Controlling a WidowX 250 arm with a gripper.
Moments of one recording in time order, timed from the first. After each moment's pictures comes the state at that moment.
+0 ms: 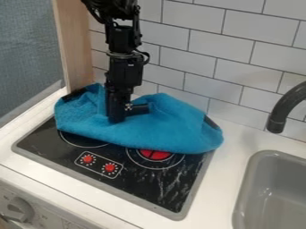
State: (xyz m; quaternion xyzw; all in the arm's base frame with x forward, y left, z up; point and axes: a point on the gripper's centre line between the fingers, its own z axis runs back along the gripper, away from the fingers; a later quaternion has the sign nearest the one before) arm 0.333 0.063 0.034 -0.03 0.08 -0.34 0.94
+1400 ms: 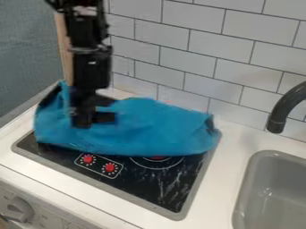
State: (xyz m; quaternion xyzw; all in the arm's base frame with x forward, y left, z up) arm 0.257 0.093 0.060 -0.05 0.06 -0.57 0.82
